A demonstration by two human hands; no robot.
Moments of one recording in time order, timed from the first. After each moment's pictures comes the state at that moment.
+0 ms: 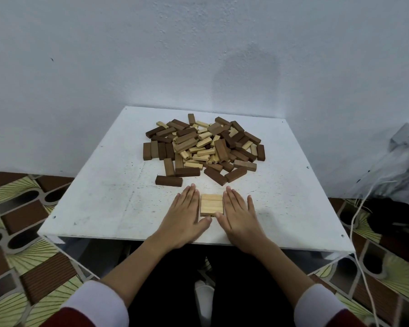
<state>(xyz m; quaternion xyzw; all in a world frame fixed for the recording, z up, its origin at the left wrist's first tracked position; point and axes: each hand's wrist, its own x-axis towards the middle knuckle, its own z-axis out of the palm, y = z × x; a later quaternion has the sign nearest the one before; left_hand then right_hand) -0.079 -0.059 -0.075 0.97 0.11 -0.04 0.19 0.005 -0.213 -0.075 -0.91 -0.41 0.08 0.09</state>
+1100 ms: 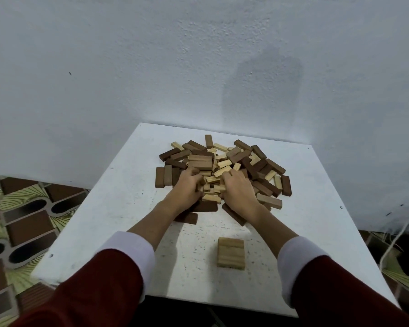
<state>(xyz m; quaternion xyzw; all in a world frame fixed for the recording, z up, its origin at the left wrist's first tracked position) 0.034 0.056 -0.052 0.94 0.13 0.13 0.28 0.113 -0.081 -0.028 -0.90 -0.42 -0.04 0.08</state>
